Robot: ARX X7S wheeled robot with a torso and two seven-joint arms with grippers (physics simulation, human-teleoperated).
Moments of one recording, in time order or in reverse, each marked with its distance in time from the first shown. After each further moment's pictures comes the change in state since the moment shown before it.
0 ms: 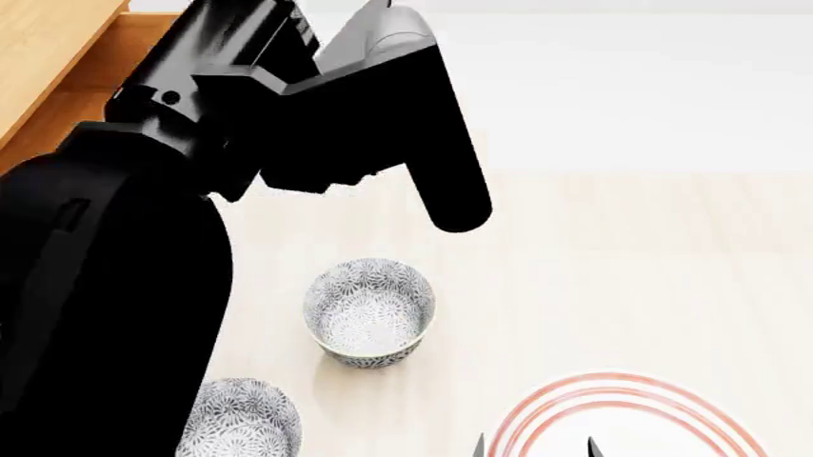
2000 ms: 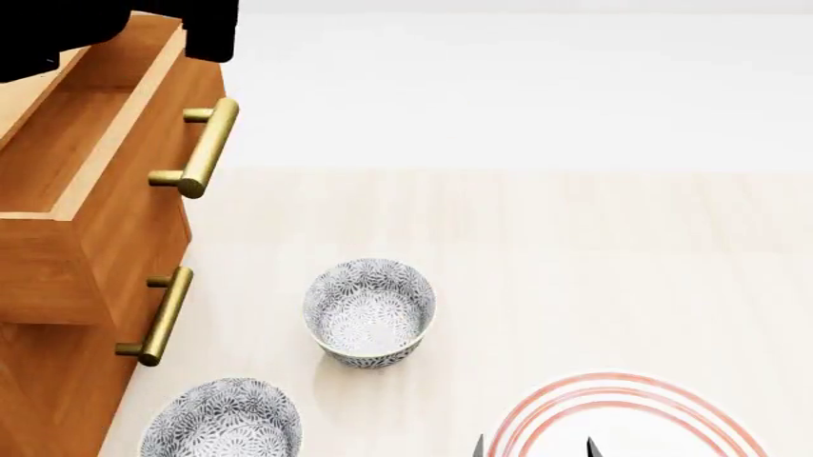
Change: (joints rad) left arm -0.144 0.161 -0.995 -1.208 -0.455 0.171 -0.142; right arm 0.010 0.017 -0.027 0.004 0.020 -0.002 0.021
